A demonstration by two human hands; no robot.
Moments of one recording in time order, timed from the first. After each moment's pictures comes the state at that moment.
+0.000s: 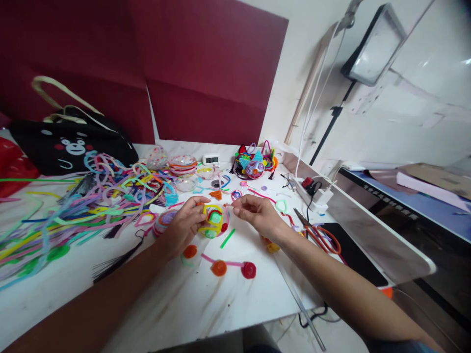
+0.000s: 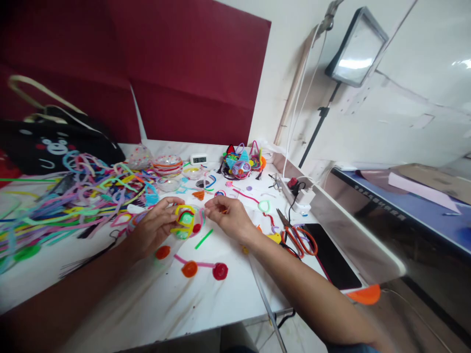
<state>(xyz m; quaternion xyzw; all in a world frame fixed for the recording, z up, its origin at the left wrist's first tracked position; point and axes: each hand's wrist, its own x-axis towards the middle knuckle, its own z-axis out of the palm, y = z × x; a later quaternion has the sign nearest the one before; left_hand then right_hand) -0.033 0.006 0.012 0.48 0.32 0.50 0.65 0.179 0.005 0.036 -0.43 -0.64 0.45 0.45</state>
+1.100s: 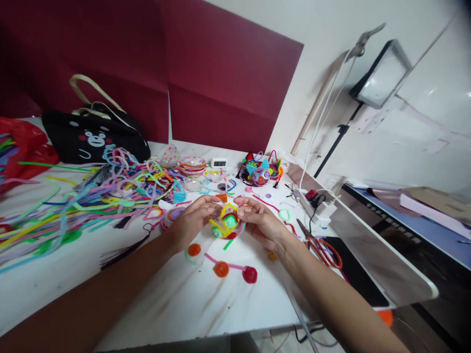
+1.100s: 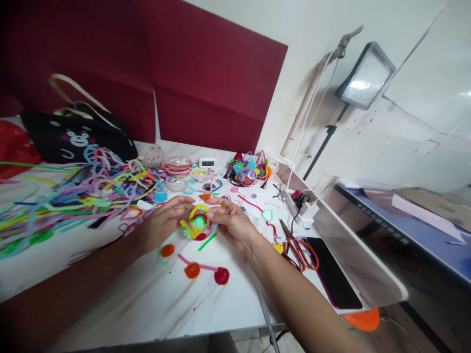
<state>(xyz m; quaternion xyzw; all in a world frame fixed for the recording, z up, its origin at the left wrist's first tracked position) -0.031 0.002 0.024 0.45 0.31 0.52 0.65 0.162 0.002 0.042 -0.30 -0.41 0.73 0.46</state>
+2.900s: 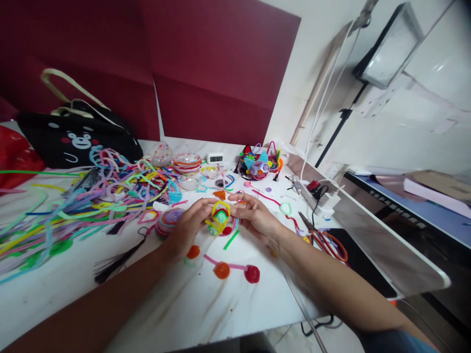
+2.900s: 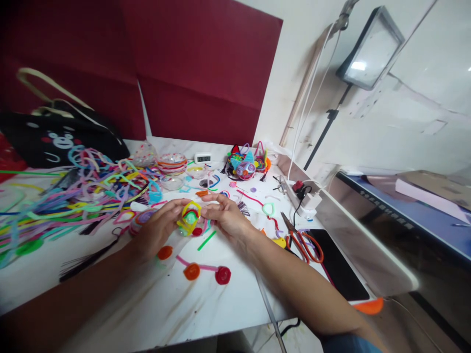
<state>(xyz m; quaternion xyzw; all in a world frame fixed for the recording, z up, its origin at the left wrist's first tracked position) -0.028 0.008 0.003 0.48 0.37 0.52 0.60 0.158 0.018 0.029 -0.30 -0.44 0.71 0.46</state>
